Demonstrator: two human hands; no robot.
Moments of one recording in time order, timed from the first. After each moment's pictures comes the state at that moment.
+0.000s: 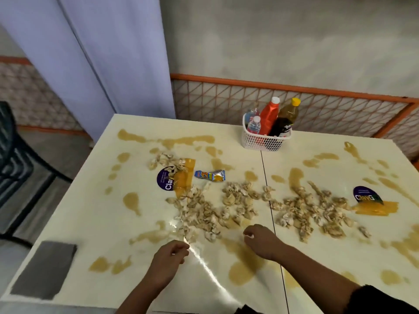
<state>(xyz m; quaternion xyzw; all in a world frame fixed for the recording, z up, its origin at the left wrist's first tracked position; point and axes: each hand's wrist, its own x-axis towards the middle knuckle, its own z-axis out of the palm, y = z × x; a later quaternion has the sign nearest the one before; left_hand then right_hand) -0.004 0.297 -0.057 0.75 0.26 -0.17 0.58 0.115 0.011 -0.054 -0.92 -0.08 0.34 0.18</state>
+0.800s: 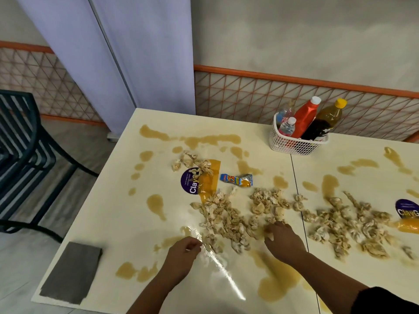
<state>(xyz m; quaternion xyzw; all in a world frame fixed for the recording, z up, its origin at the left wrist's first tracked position) 0.030 0.357 -0.086 0.78 0.26 -0.16 0.55 0.149 0.057 -0.085 -0.96 -0.06 0.27 0.07</state>
